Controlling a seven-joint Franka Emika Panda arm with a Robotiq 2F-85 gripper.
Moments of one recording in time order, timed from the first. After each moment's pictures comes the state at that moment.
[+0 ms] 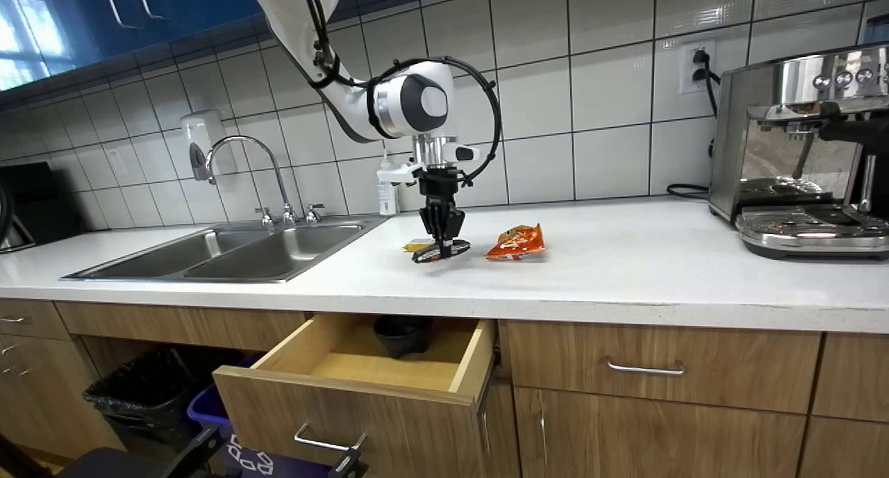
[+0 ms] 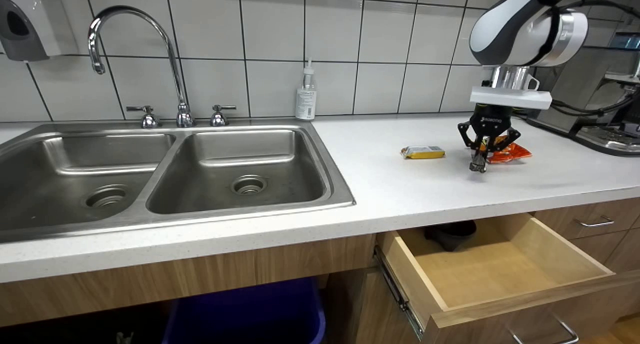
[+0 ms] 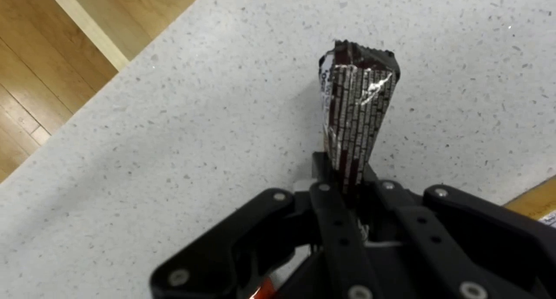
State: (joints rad) arm -0.03 0.59 -0.13 -1.74 0.10 2.21 0.40
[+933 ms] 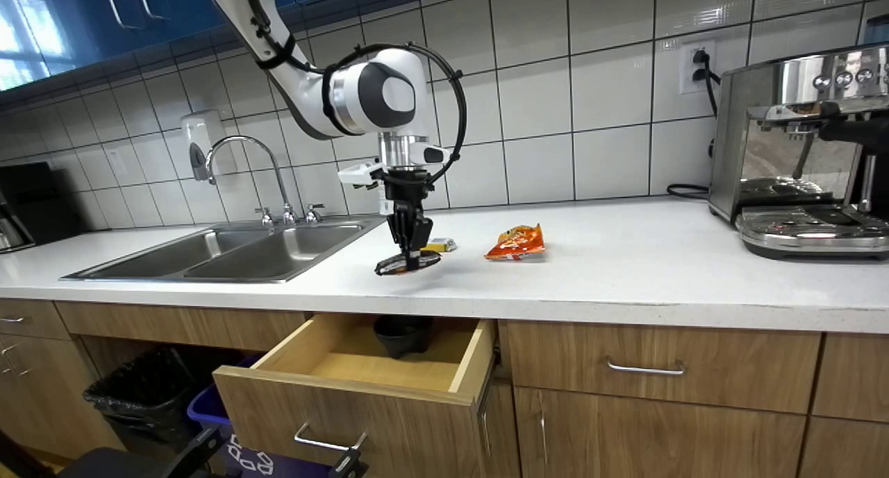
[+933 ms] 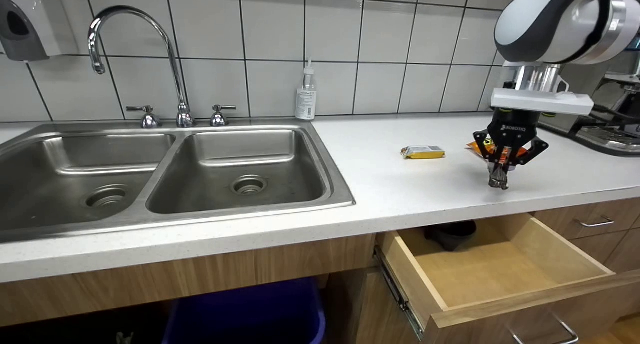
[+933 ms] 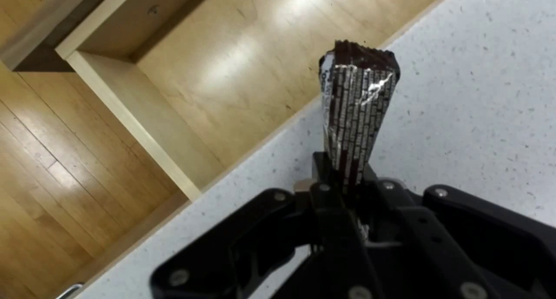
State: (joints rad) arm 0.01 0.35 -0.13 -2.09 0.10 2.29 0.42
